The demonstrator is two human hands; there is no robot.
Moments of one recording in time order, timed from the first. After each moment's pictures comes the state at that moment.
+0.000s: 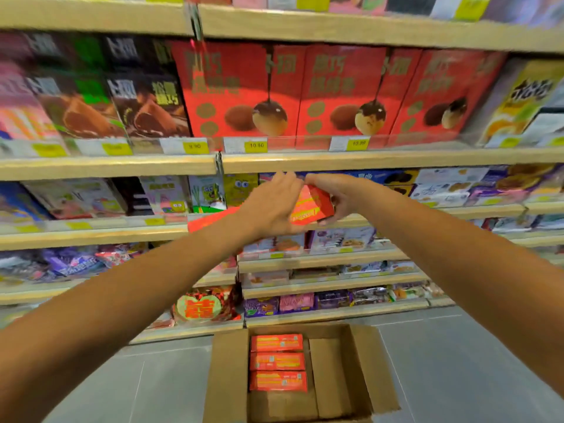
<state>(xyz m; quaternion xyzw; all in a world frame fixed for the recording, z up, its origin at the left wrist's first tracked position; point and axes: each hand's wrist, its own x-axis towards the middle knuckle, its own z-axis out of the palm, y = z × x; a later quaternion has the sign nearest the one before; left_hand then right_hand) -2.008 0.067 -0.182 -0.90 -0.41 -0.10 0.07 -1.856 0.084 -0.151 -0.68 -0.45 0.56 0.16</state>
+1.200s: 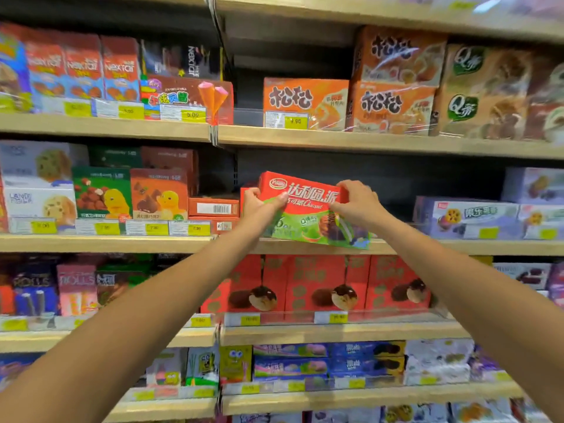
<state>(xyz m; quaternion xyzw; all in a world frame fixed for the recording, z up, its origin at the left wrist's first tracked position) -1.983 0.127 0.098 -0.55 -0.44 -0.62 -0.34 -1.780 0.123 0.130 -0.61 -0.71 -0.04 0.36</state>
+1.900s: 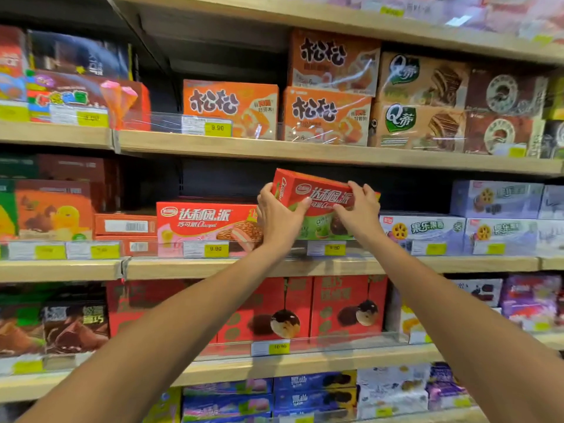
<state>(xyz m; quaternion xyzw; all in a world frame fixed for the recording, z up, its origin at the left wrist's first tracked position) -1.785 0.171 0.109 -0.58 -0.46 -0.65 -0.14 -1.635 0.167 0.124 -0.61 -0.61 -0.01 0.51</state>
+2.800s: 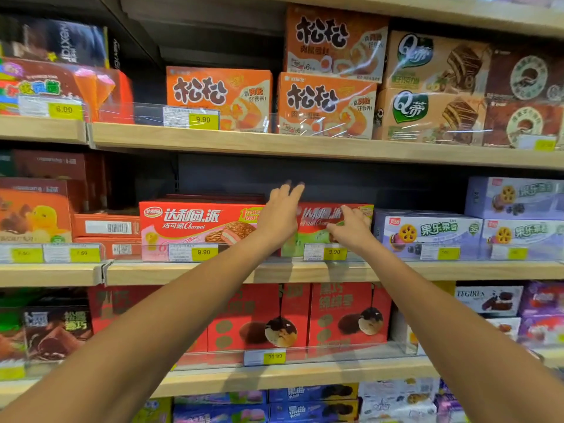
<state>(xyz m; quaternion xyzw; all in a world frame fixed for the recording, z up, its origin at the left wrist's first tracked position) -1.784 0.228 0.116 -0.78 -0.49 -0.37 0.15 -1.623 0.218 0.102 -0.66 -0.64 0.06 0.38</state>
